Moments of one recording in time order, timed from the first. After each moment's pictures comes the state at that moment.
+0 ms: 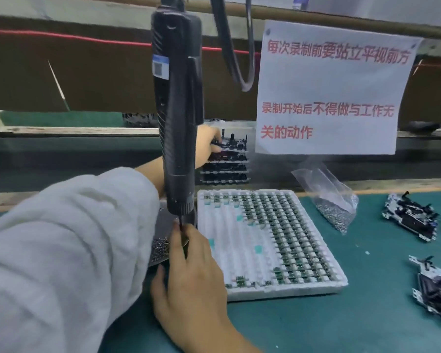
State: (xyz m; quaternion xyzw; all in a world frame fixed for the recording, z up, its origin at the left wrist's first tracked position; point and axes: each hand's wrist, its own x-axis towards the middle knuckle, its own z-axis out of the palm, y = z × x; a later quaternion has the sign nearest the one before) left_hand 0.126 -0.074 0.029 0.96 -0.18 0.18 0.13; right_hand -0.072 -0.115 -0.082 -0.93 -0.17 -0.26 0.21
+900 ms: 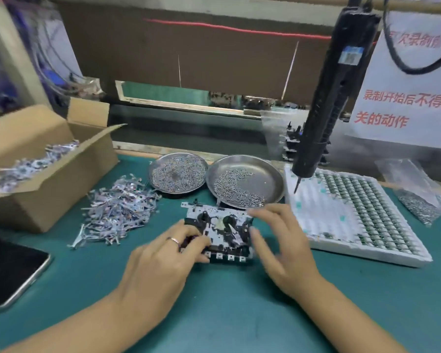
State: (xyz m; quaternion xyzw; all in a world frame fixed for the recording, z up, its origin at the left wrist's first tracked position) left_hand -0.194 0.084 -0.054 0.96 -0.15 0.23 0.09; right_hand -0.105 -0.114 -0.083 -0.80 -0.36 -0.30 0.38
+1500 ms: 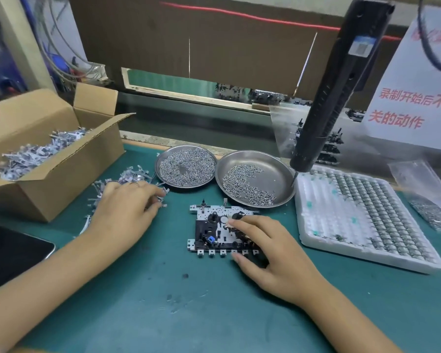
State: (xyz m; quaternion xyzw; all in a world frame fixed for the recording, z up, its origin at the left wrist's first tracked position) left_hand -0.141 0.164 -0.054 0.97 0.06 0.18 0.12; right_hand -0.110 -0.105 -0.082 -0.85 -0.44 -0.13 0.25
